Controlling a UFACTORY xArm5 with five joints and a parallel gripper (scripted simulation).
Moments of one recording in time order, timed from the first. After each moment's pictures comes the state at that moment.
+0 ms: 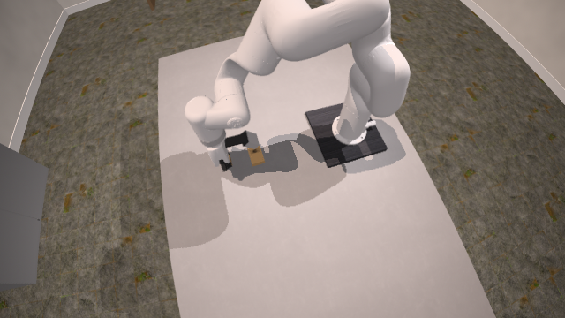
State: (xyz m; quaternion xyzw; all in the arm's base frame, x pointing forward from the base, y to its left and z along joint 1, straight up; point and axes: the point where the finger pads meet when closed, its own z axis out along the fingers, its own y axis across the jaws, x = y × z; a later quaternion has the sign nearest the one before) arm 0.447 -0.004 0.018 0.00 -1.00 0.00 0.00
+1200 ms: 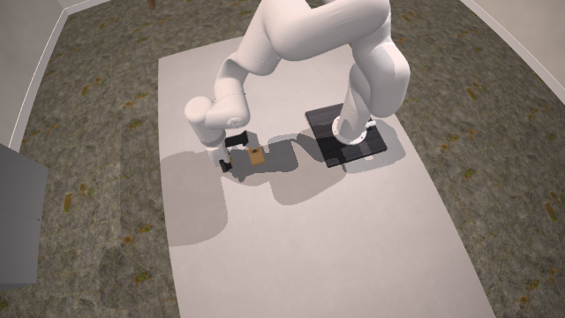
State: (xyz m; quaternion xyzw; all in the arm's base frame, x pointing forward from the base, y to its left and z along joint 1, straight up) arm 0.447 -0.004 0.018 0.00 -1.00 0.00 0.00
